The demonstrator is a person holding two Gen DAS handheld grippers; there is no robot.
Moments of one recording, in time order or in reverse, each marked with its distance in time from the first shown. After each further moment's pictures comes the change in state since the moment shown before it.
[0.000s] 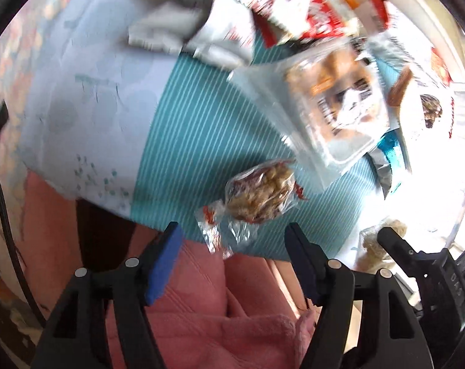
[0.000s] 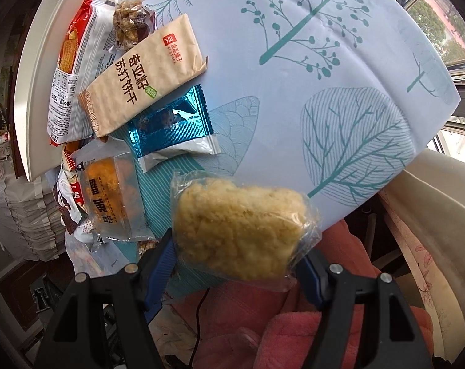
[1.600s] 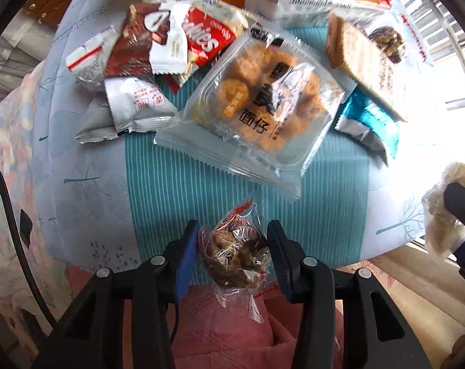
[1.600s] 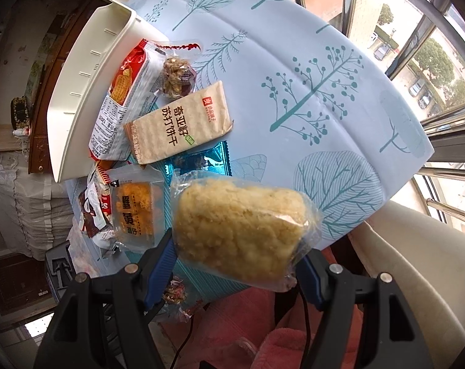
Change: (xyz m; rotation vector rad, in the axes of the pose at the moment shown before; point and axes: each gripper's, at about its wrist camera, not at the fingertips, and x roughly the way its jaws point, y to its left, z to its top) left arm -0.027 -0.075 0.010 0.377 -0.141 0.136; right arm -0.077 -0.031 -0.013 -0.129 -0.217 0.032
